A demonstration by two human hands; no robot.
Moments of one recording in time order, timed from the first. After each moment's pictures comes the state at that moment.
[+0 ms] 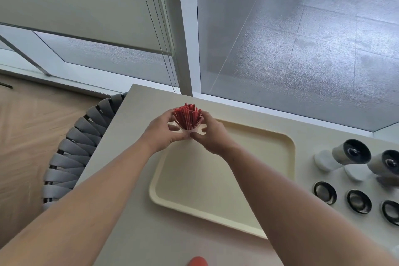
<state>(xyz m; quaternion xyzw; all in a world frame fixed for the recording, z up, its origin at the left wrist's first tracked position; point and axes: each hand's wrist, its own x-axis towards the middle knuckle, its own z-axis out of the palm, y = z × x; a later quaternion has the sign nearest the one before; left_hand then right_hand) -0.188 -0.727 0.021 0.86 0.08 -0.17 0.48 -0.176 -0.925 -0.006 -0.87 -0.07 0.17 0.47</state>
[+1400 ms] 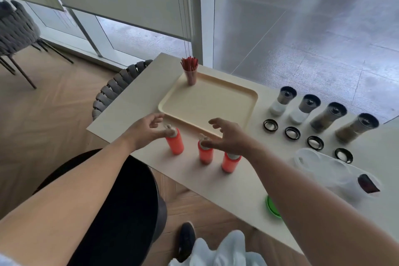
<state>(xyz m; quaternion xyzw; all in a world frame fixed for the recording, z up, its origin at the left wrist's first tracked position) -0.552 -0.807 0.113 0.85 0.17 -0.14 0.48 -0.476 -1.109 0.104 -0.88 -0.21 0.24 0.34</state>
